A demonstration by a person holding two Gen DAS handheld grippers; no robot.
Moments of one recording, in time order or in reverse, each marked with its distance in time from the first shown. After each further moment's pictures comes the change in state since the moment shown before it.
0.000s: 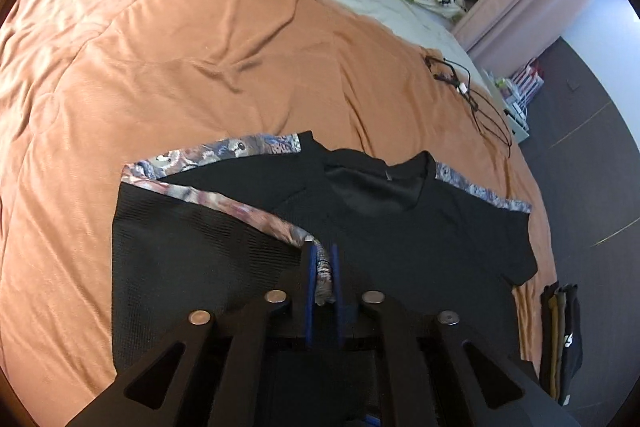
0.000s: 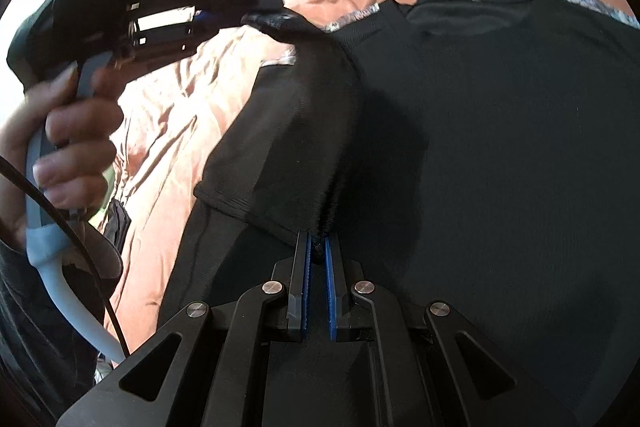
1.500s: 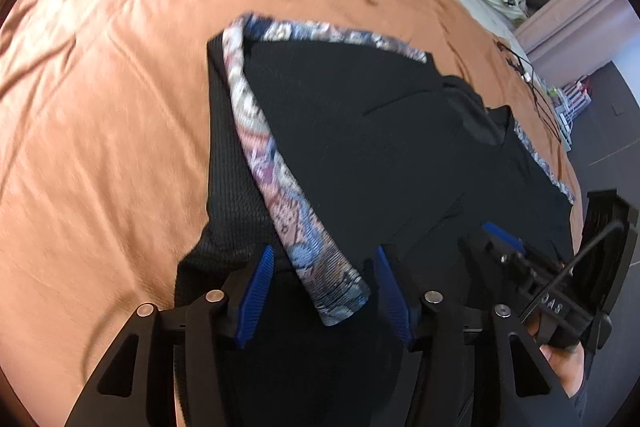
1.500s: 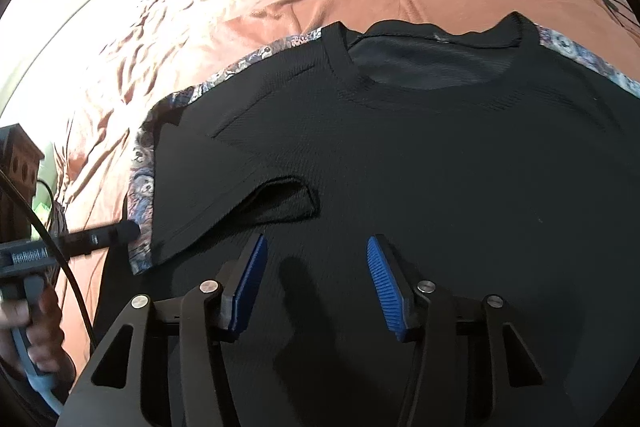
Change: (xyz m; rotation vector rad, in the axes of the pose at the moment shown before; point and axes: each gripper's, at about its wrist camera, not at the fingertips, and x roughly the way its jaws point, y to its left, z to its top) left arm -0.008 0.085 -0.104 -0.184 0.070 0.119; right arm 0.012 -0.015 0.049 -0.073 0.008 -0.190
